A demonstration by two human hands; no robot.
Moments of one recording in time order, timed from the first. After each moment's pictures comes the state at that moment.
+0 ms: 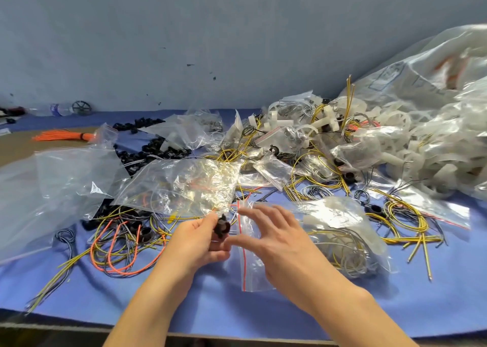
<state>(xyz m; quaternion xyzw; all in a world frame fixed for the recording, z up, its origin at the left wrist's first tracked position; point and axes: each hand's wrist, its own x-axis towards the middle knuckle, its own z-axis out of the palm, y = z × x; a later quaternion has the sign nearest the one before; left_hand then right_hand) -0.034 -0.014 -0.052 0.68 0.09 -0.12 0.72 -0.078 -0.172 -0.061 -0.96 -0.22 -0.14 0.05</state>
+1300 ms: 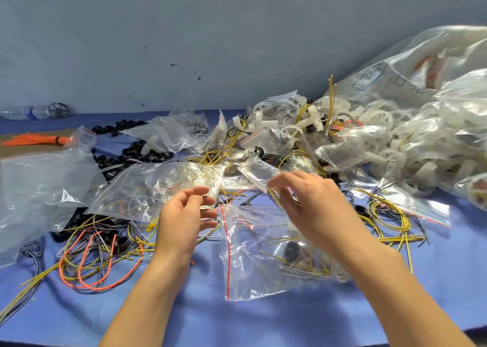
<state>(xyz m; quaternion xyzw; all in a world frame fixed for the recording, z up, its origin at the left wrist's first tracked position) -0.003 -0.037 -0.049 0.65 0.02 0.04 0.76 -0.054 -0.242 -0.021 -0.96 -0.05 -0.20 0.16</state>
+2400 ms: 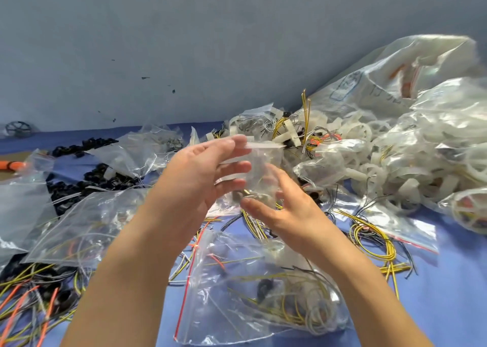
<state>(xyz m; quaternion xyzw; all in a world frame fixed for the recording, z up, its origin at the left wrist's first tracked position) 0.024 -0.117 0.053 0.59 -0.19 -0.11 0.78 -0.016 -0.274 -0.017 -0.85 -0.02 -0.13 0.51</state>
